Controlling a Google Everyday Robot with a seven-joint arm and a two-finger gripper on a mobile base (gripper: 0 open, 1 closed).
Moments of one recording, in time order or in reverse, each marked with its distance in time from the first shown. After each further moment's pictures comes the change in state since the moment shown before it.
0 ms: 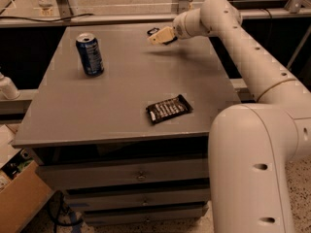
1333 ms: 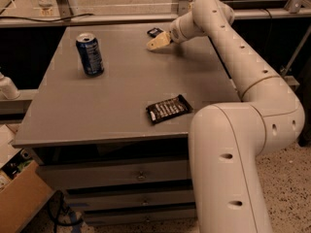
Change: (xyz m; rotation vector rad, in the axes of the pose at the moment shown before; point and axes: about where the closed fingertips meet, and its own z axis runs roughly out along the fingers) arm 0.031 0.004 0.028 -0.021 0.156 0.047
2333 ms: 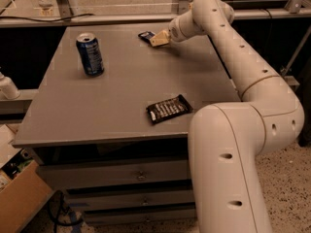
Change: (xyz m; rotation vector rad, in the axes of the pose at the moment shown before) arm -0.003 0.000 -0.004 -0.003 -0.003 0.002
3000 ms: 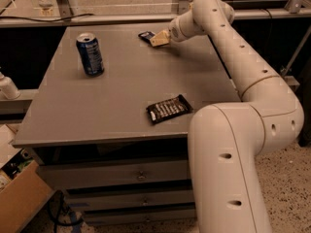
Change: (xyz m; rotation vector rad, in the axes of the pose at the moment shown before) arm -0.002 0.000 -0.001 0.000 0.000 0.000
